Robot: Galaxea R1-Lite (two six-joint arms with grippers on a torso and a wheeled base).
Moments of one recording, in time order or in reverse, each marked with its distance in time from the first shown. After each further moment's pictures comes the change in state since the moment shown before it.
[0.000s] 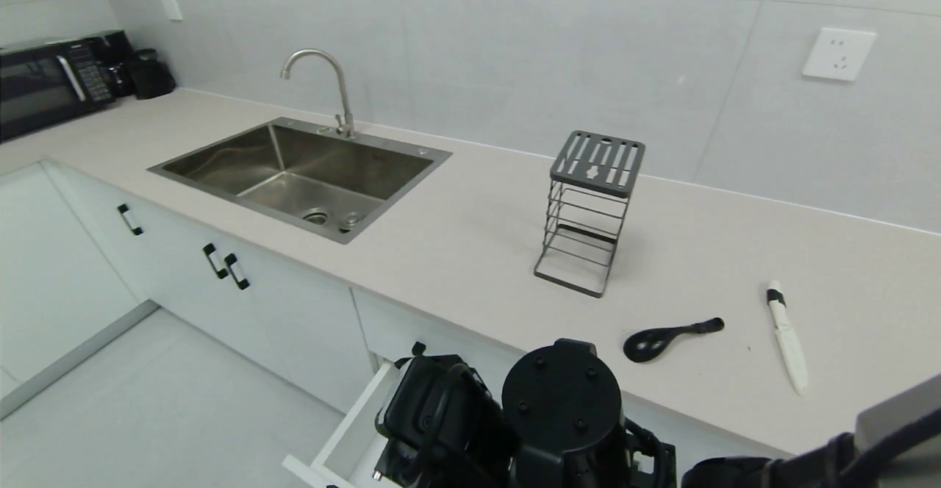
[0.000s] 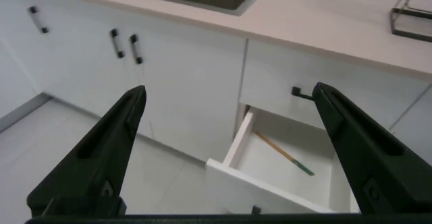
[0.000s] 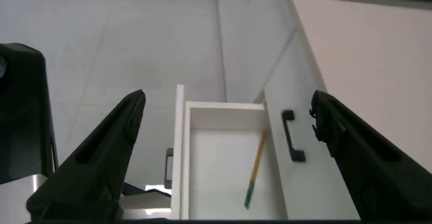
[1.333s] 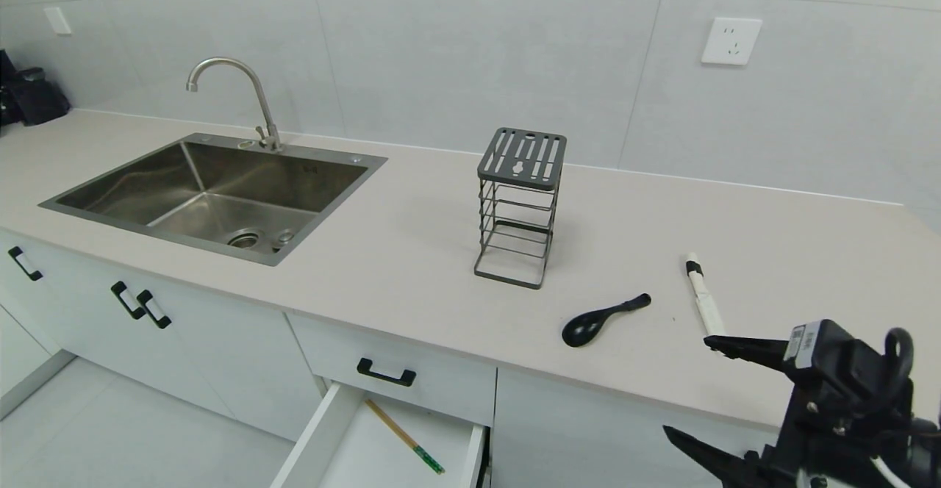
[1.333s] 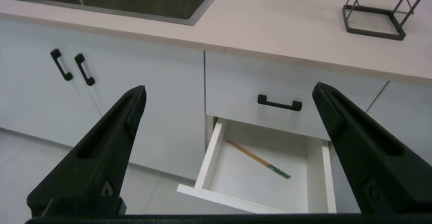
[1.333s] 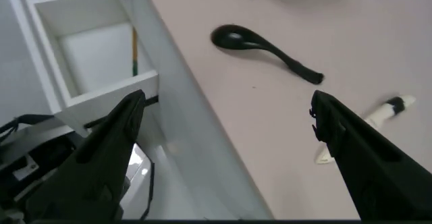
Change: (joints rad) left arm 0.000 0.000 0.000 0.000 0.000 0.000; right arm -0.667 -0.693 0.610 0.220 0.197 -0.192
